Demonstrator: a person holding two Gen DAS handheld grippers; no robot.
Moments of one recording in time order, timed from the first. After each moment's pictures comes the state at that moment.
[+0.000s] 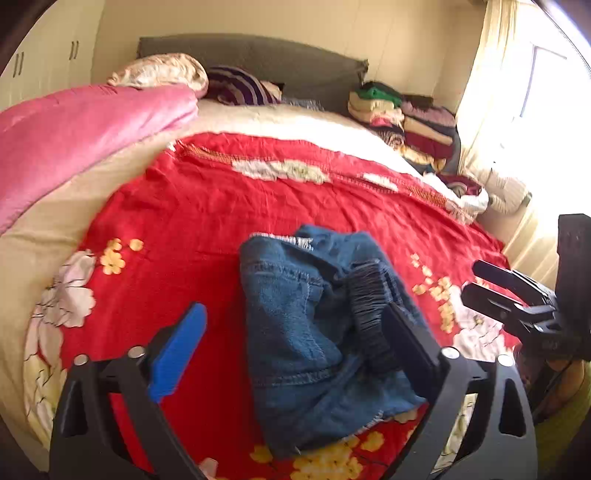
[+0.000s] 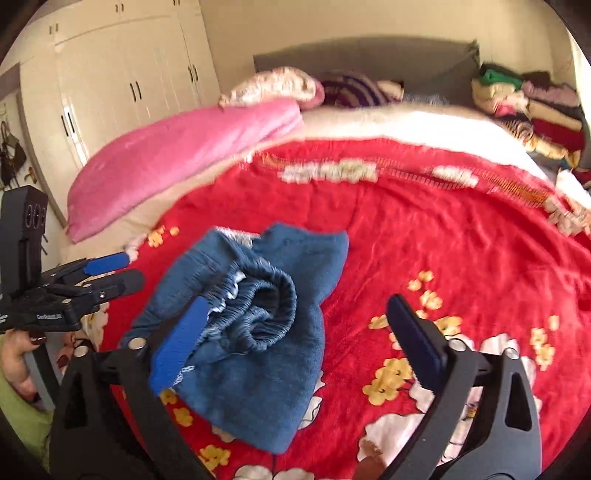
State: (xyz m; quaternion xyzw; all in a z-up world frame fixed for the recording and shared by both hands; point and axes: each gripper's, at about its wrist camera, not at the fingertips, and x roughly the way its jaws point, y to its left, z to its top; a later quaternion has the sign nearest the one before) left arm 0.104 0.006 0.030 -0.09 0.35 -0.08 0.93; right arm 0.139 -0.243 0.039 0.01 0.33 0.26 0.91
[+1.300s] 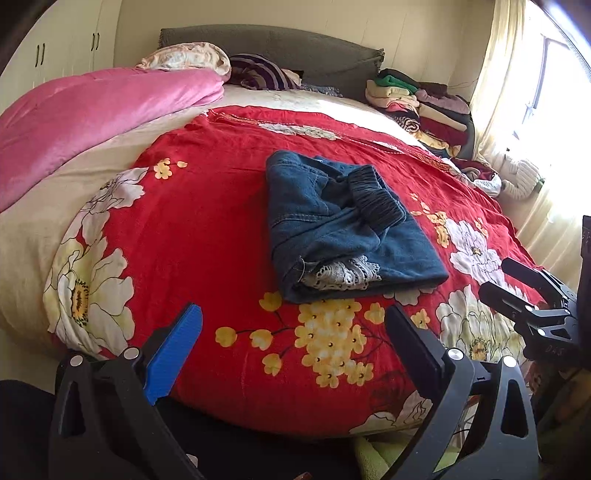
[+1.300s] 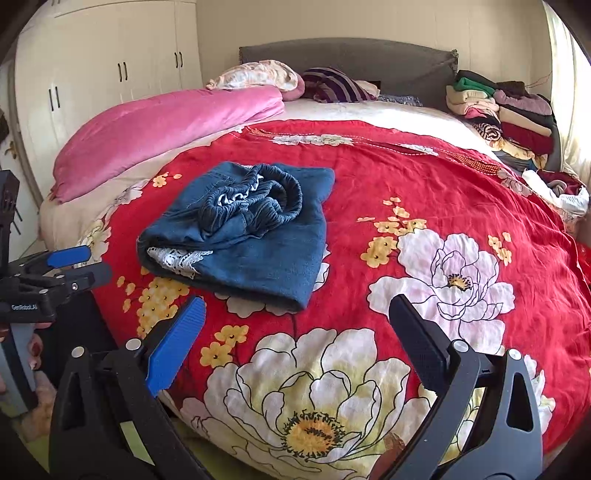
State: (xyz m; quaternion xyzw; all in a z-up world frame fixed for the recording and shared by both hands) left arm -0.006 0.004 -0.008 -0.08 0.38 -0.04 0.92; right arm 0.029 -0.247 0.003 -0.04 0.34 0.20 0.92
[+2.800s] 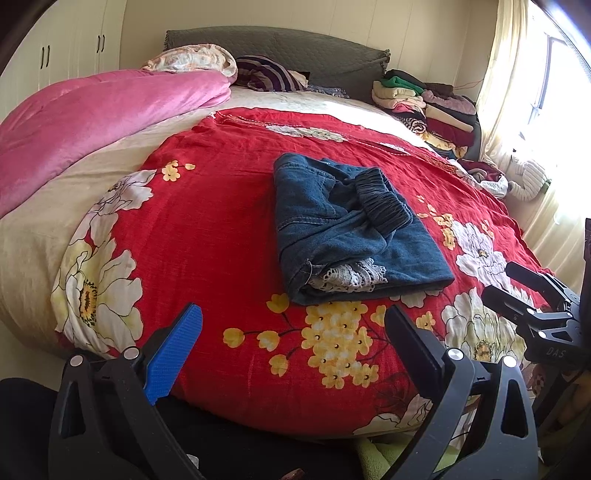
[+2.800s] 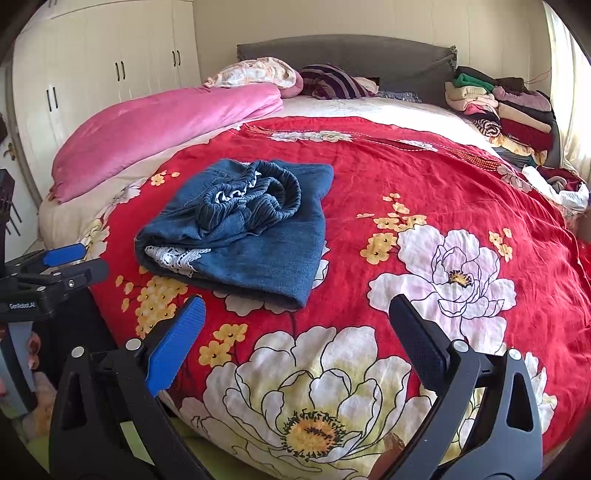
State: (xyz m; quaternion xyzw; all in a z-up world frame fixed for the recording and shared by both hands) left arm -0.006 0.004 -0.004 -0.07 0.38 -0.03 0.92; right arm 0.032 -0.248 0.002 -0.04 0.35 0.20 0.92
